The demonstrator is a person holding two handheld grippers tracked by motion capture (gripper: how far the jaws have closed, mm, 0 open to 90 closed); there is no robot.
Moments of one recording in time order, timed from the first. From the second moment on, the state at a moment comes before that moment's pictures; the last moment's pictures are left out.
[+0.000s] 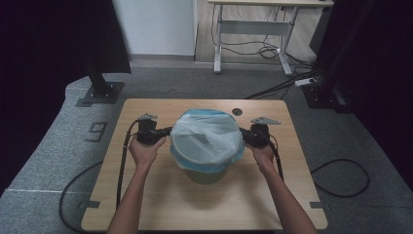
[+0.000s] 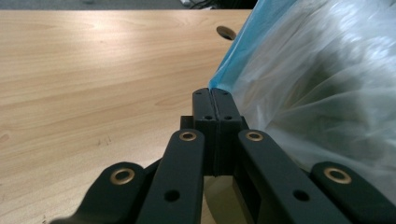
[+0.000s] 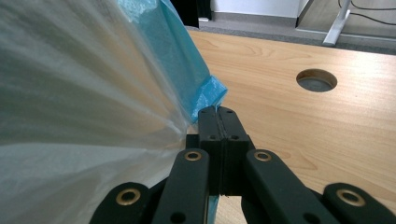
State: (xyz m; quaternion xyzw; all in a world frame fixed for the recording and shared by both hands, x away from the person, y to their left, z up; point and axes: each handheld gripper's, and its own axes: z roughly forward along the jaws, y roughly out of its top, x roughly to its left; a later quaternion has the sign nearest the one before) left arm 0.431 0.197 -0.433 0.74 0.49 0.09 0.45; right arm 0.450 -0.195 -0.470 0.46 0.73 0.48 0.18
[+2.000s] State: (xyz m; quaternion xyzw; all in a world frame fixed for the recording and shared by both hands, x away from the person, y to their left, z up) left arm 0.417 0.206 -0.458 0.75 0.49 0.05 0.44; right arm 0.329 -0.199 -0.458 0.32 0.73 0.59 0.11
